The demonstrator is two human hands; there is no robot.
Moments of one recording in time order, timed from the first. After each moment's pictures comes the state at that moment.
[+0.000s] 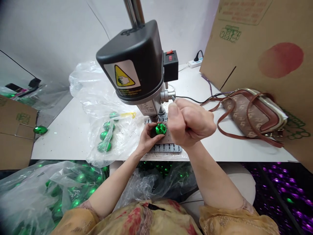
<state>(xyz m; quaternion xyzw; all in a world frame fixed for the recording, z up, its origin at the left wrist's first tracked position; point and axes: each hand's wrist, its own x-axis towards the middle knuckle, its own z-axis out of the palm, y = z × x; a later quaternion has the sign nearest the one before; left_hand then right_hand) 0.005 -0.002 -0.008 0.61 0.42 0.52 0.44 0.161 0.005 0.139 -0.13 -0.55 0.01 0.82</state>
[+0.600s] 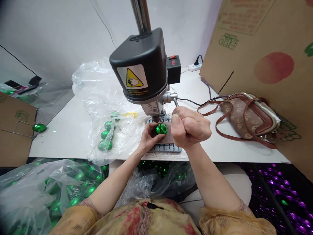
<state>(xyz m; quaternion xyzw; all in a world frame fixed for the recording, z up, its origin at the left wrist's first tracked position) 0.006 -0.002 -0.010 0.61 0.41 0.53 0.43 0.166 0.009 0.115 -0.12 -0.57 -0.02 0.81</state>
